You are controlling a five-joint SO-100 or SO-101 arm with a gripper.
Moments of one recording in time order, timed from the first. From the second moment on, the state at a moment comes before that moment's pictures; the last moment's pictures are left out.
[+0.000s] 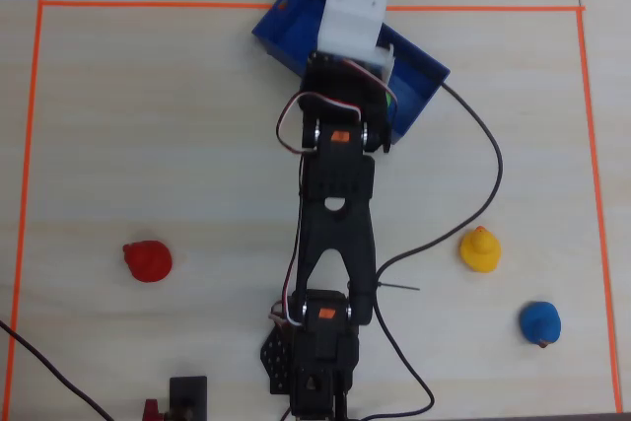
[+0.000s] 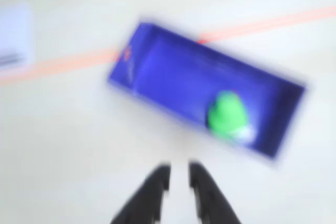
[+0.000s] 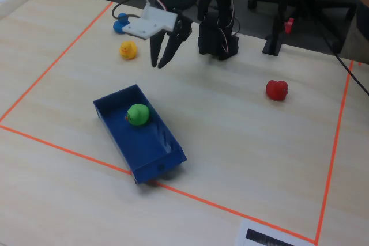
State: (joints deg) arm 8.1 106.5 79.5 71.2 -79.5
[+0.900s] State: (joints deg) arm 8.5 174.1 165.0 71.2 -92.8
